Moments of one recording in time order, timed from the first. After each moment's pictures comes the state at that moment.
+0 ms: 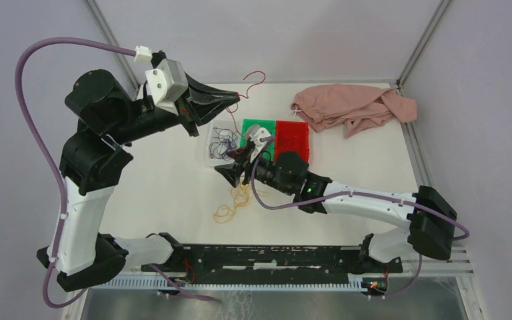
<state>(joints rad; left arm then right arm) -0.66 1.21 2.01 -0.68 0.56 0.21 1.11 1.39 0.96 0.51 0.05 0.19</state>
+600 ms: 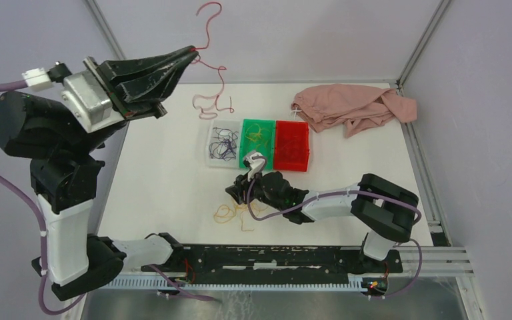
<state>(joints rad) -0.66 1.19 2.15 -0.42 0.48 0.34 1.11 1.67 0.76 0.72 0.13 0.39</state>
